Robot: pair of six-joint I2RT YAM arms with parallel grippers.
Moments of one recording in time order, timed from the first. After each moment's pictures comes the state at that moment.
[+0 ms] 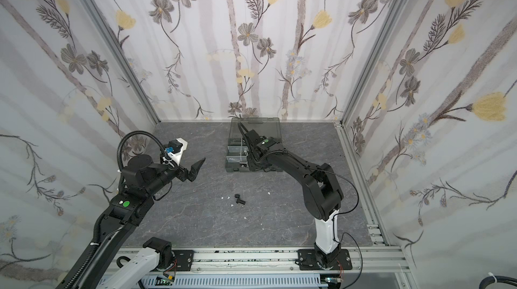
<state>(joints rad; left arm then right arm) -0.30 0.77 0.83 -0.25 0.23 0.26 0.66 1.92 1.63 -0.90 0.12 0.37</state>
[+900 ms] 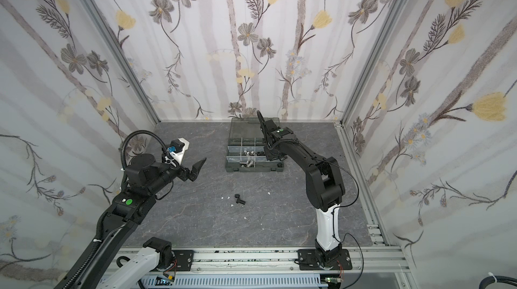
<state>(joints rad) -0.30 0.79 0.82 -0.24 0.22 0.26 0.49 1.99 1.69 -0.94 0.21 0.19</state>
